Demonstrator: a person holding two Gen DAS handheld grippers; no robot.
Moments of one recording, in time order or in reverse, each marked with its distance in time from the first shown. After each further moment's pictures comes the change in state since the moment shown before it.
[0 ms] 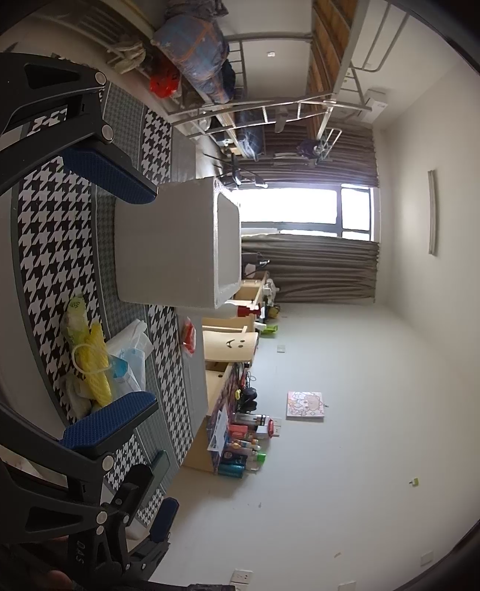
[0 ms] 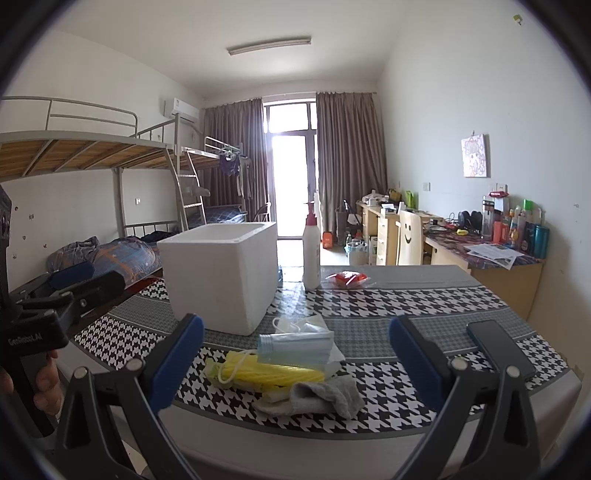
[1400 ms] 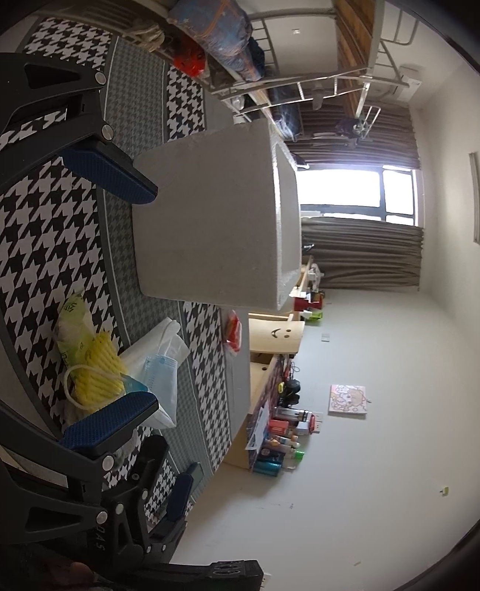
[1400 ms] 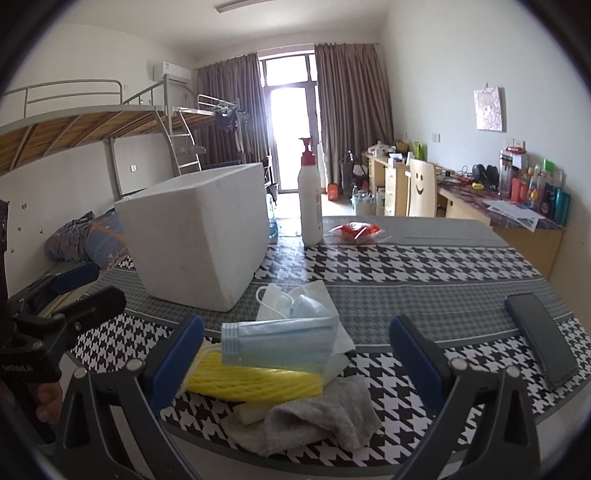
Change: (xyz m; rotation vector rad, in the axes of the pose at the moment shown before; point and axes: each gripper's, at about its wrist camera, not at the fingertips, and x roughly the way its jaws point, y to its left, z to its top) left arm 0.088 0.011 -0.016 -0.005 0.191 -0.061; right arm 0.088 -0.021 -0.007 0.049 0.207 0.039
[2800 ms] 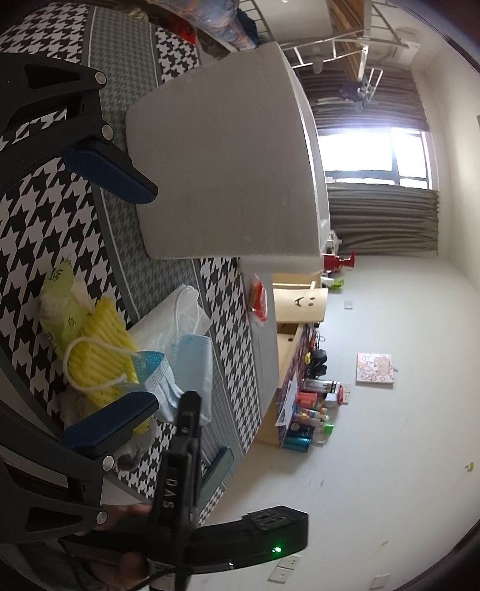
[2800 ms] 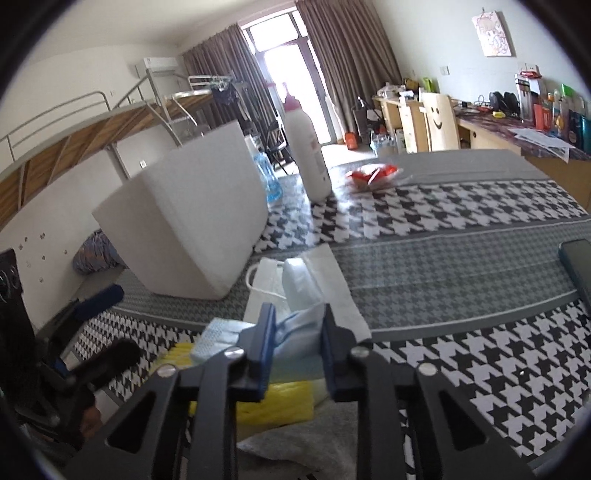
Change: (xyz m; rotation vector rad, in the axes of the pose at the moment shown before) left arm 0.044 -0.022 -0.003 0.088 0.081 -0.113; right arm 0.043 -0.039 -0.003 0.169 0.169 0.154
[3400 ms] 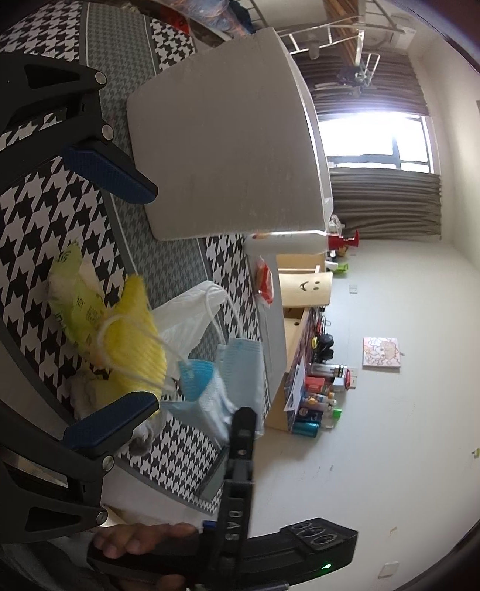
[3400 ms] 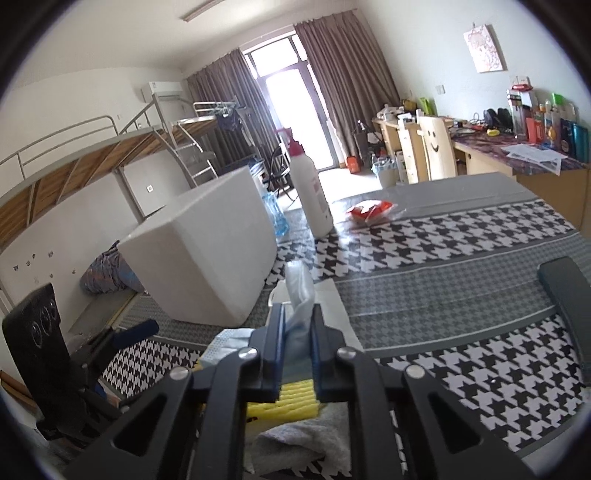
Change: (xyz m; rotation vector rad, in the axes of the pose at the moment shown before) left arm -0.007 -0.005 -0.009 0.031 0.019 -0.059; right arm -0.036 0.002 0.019 0.016 -0.099 0.013
